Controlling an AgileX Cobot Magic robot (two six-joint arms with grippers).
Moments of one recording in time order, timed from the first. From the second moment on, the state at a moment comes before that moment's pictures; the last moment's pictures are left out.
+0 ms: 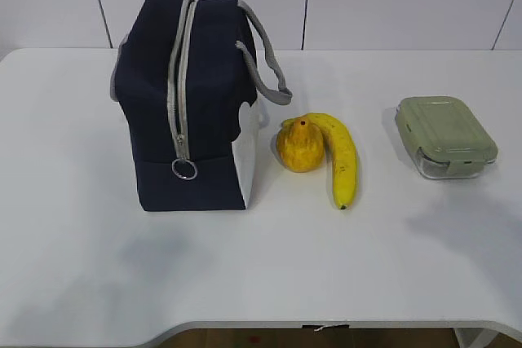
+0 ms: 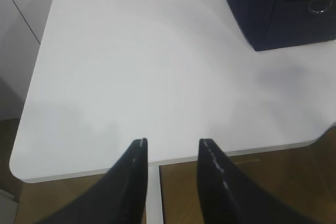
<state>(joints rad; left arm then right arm) -0.01 0.01 -0.52 -0.10 1.12 0.12 0.04 0.68 -0.77 0.04 1.09 0.08</state>
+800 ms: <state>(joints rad) -0.01 0.01 -0.52 -0.10 1.12 0.12 0.04 1.25 -1.16 0.04 1.05 -0.01</state>
